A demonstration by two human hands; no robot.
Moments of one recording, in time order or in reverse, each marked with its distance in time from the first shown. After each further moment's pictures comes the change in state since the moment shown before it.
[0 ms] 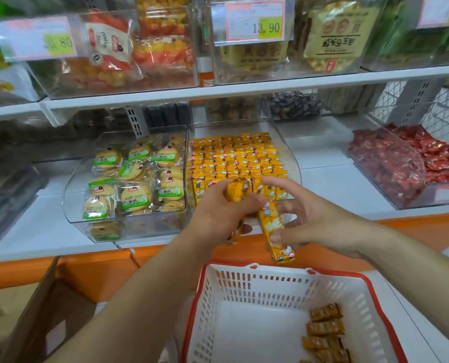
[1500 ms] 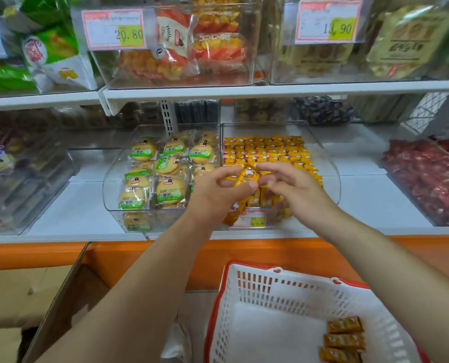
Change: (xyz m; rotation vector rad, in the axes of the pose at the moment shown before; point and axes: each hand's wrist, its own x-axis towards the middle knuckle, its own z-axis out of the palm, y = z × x) left_hand 0.012 -0.002 -0.076 0.071 0.161 0.093; right_hand 0.093 -0.013 0.053 -0.127 0.341 -0.251
